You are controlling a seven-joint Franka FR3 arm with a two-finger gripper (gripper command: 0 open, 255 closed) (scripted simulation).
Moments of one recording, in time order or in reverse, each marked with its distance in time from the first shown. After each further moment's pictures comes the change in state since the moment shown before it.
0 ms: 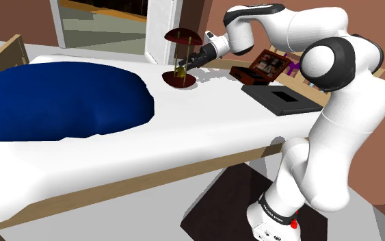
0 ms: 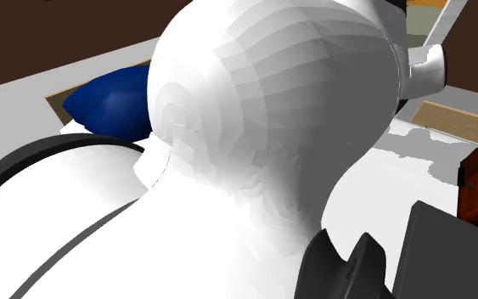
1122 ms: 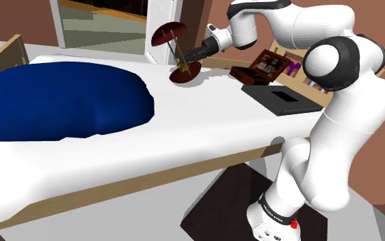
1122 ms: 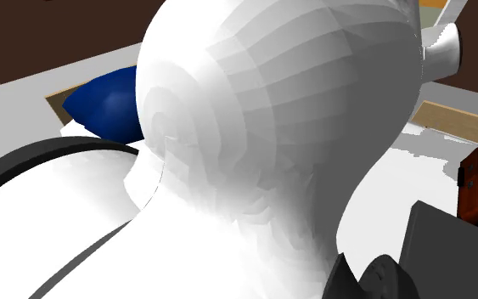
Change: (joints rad) arm 0.005 -0.024 -0.004 0.049 -0.028 -0.022 0.058
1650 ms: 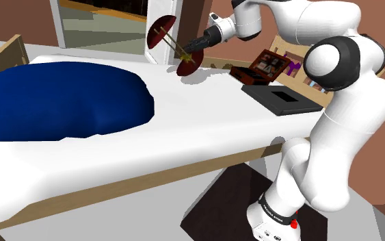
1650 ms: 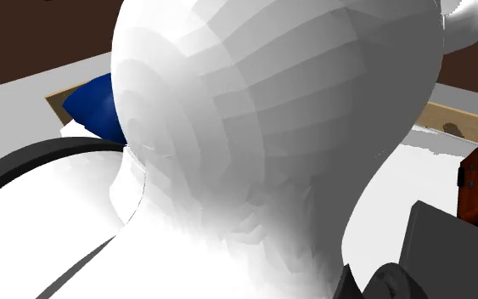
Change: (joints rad) arm -0.004 -0.004 -0.003 0.092 -0.012 -0.048 0.081
